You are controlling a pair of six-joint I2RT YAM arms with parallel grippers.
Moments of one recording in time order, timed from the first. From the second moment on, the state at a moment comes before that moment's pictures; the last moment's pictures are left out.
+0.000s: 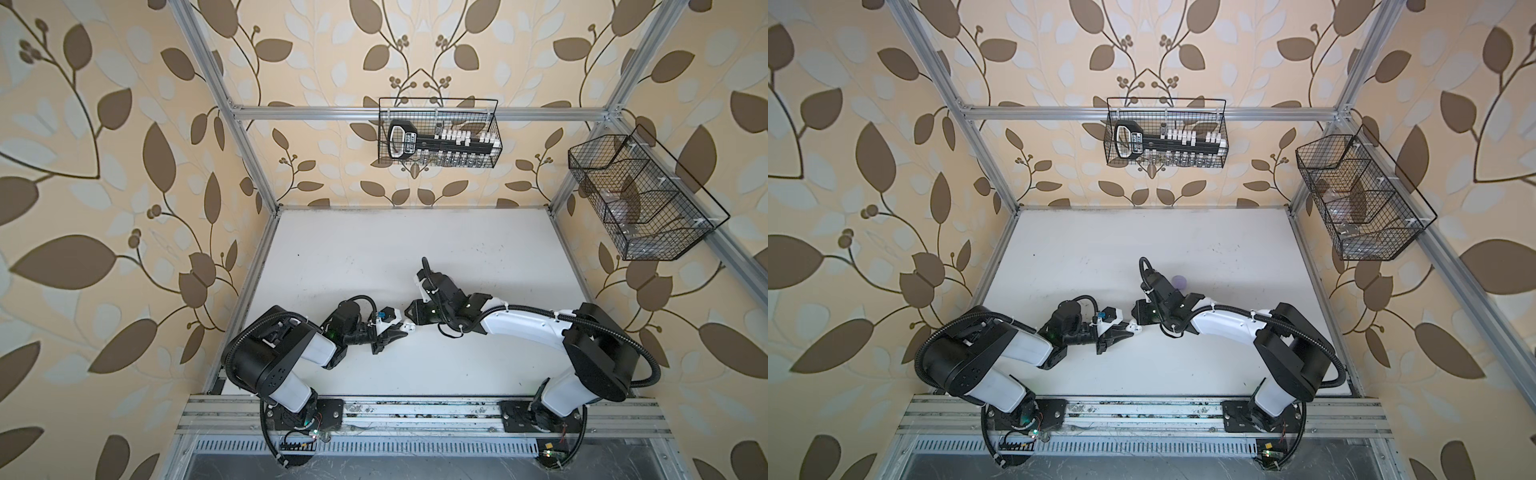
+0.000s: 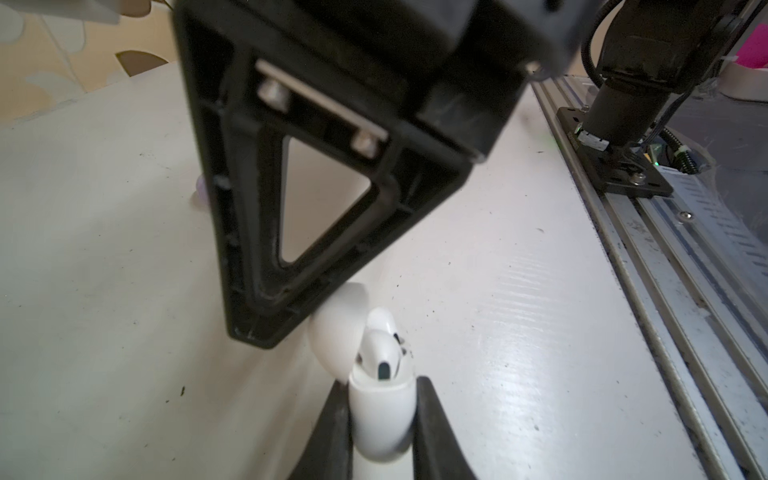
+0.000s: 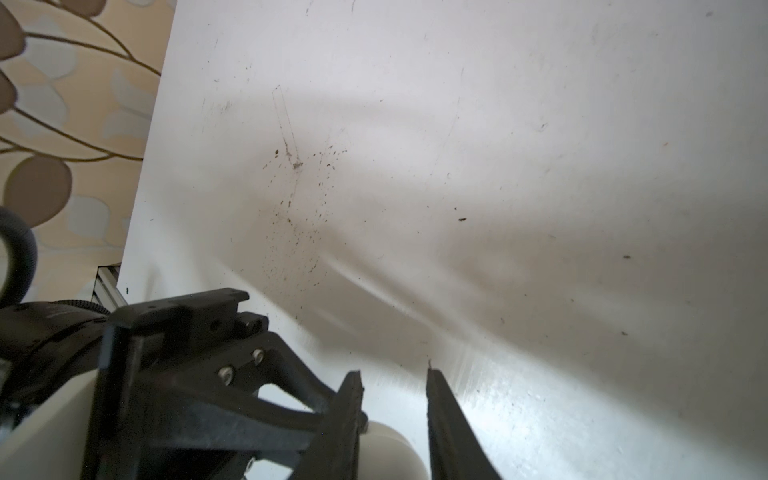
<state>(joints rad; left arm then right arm) -0.50 1.56 0.21 0.93 0.75 0.30 0.84 1.59 0.90 -0.14 -0.11 0.68</state>
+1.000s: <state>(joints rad) -0.50 1.56 0.25 0.93 0.68 0.25 0.82 1.10 0.71 -0.31 0.17 0.67</state>
